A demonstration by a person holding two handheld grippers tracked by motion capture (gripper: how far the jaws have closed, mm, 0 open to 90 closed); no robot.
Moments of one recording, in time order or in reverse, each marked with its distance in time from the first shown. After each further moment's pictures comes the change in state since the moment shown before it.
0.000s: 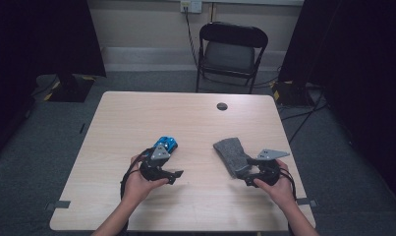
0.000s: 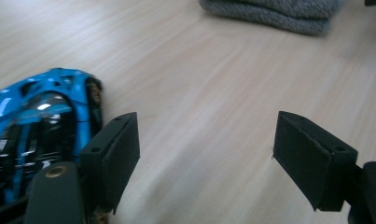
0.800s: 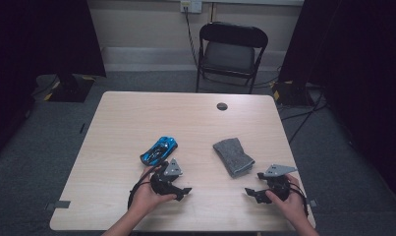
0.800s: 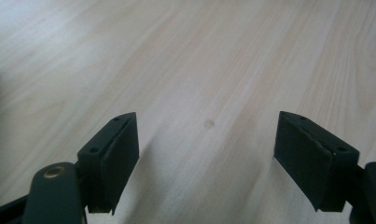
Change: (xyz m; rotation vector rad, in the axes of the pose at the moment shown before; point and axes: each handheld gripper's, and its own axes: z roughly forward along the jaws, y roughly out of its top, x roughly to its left) left arm -0.034 -0.015 0.023 0.066 -0.080 0.099; right arm 0.002 -0.047 -0.020 0.102 -0.020 -0.029
